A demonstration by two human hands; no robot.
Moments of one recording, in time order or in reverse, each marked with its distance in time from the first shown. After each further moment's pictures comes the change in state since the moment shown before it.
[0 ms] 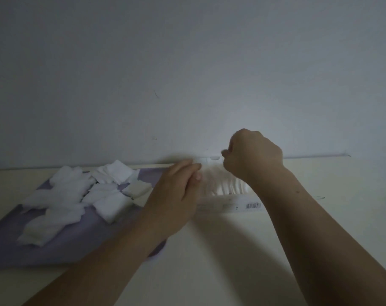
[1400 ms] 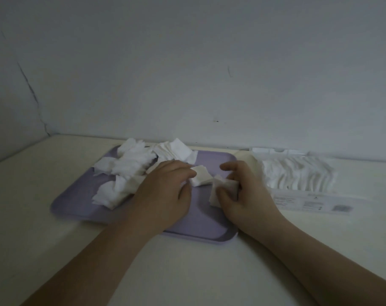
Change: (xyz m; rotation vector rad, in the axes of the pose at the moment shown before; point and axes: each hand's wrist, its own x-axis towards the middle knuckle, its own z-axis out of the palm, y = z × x) left_hand -0.064 -0.119 -0.088 0.291 0.134 0.085; right_hand -0.083 -0.087 0.117 0.742 -0.116 -0.342
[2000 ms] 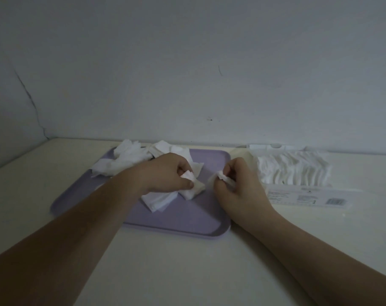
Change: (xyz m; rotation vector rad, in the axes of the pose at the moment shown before) left_hand 0.064 -0.002 -0.009 -0.081 -0.610 -0.394; right_hand 0.002 0.002 -0.004 0.137 0.079 0.054
